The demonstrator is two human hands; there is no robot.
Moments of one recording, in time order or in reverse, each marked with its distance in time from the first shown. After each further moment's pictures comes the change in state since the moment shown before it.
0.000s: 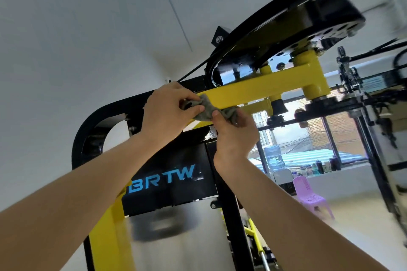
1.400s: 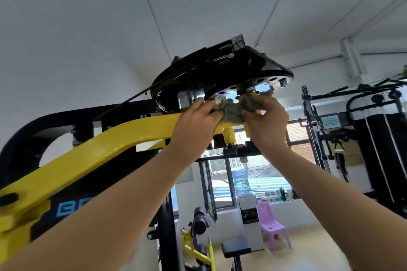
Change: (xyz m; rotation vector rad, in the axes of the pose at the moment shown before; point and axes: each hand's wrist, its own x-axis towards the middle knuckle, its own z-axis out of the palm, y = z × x) left_hand 0.048 0.123 0.110 0.181 0.064 0.329; right_hand 0.162 -0.149 -0.084 -0.914 -0.254 -0.713
